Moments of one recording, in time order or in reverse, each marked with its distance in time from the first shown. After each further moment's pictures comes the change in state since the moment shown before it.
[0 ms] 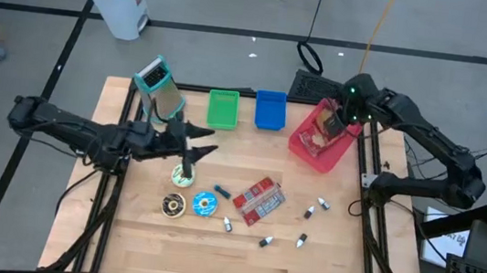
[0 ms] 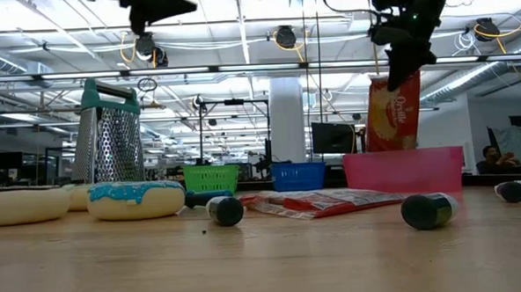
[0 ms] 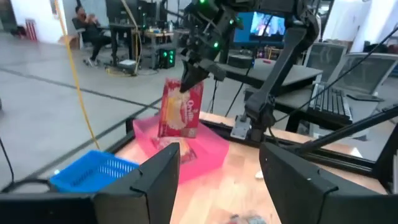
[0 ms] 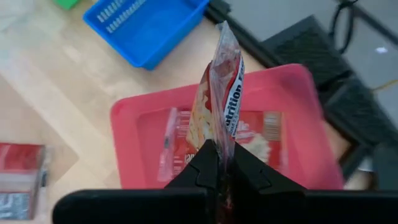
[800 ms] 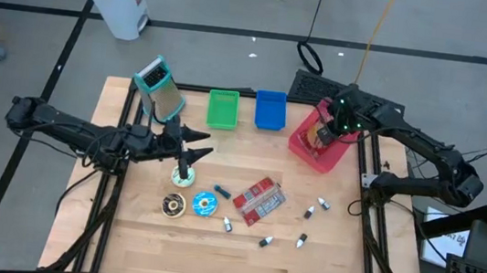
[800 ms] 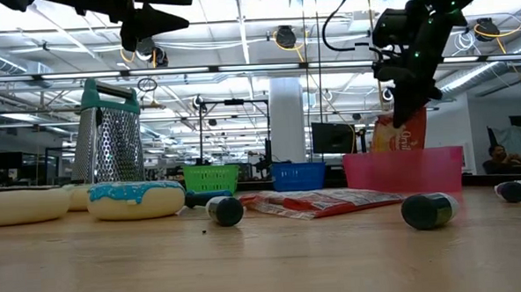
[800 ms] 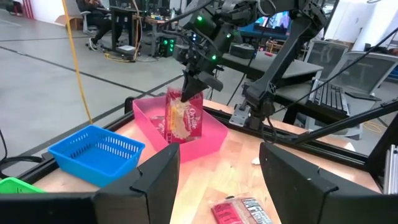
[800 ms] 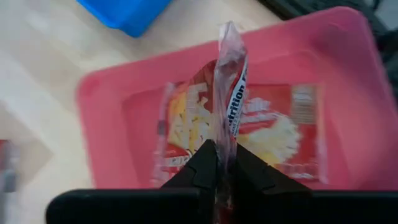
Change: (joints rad) left arm 0.000 -0.041 -0.078 -0.005 -0.001 -0.080; right arm -0.036 0.023 -0.256 0.205 -0.031 0.028
